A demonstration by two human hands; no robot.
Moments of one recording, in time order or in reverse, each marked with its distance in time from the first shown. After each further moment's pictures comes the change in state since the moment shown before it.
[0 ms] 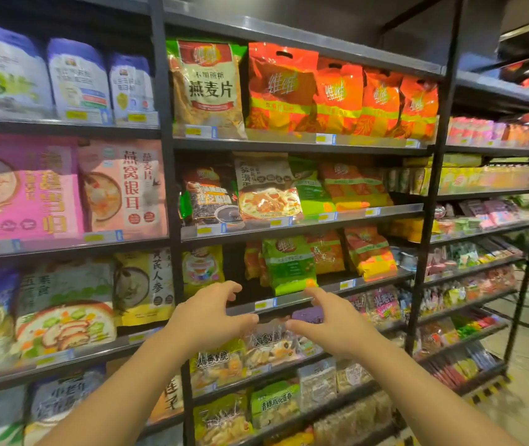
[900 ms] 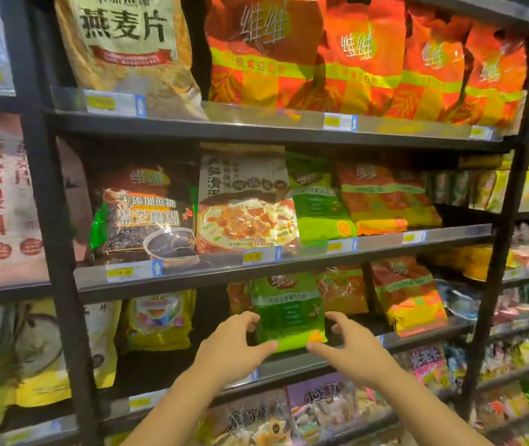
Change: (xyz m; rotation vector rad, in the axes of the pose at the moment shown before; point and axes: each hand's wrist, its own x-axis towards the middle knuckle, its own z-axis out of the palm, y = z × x) left_hand 0.338 0.006 0.160 -0.175 0.016 -0.165; right_hand 0.313 0.220 0.004 0.121 -0.053 0.047
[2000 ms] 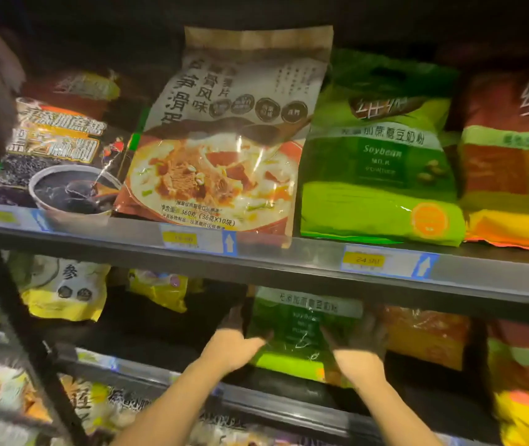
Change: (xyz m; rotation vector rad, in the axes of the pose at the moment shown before) left_hand 0.228 -0.078 0.189 -0.243 0.224 -0.621; right_hand 0.302 0.165 0.086 -0.042 -0.015 0.060
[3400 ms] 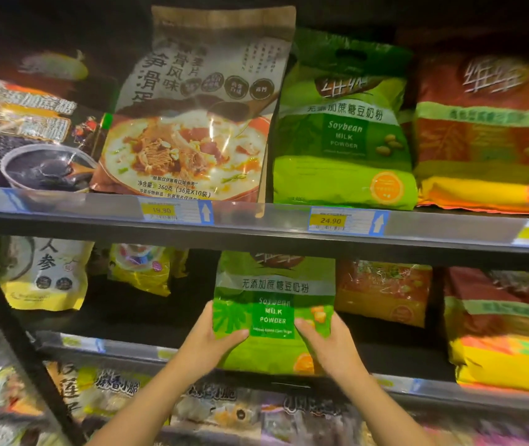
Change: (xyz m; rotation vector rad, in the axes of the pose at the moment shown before) left_hand -0.083 -0.003 -0.011 -0.428 -0.088 0.261; right_hand -0.052 0.035 -0.001 0.666 -0.208 -0.217
